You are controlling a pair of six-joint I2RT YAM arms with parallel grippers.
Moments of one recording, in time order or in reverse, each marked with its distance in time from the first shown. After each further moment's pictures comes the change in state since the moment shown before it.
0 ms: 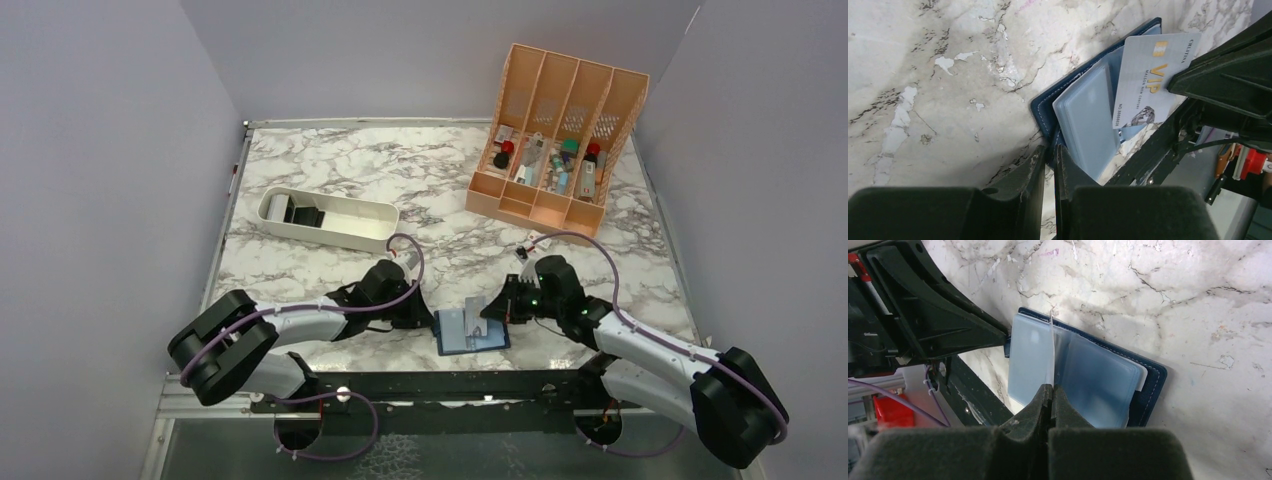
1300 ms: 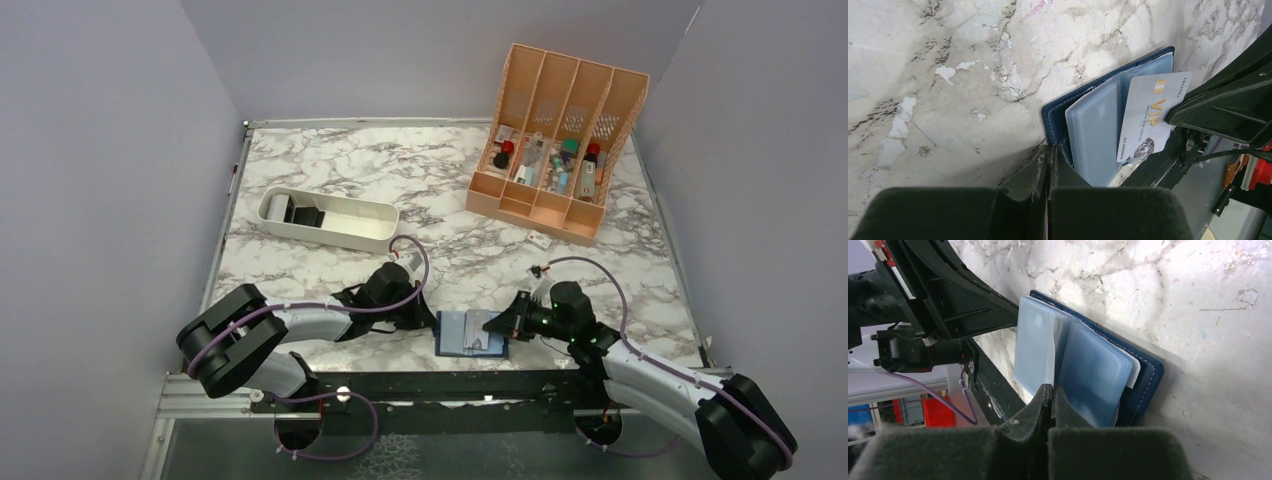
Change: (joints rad) left arm -0.032 0.063 0.008 0.037 -0.068 -0.006; right arm -0.007 -0.158 -0.257 0.237 -0.047 0.203
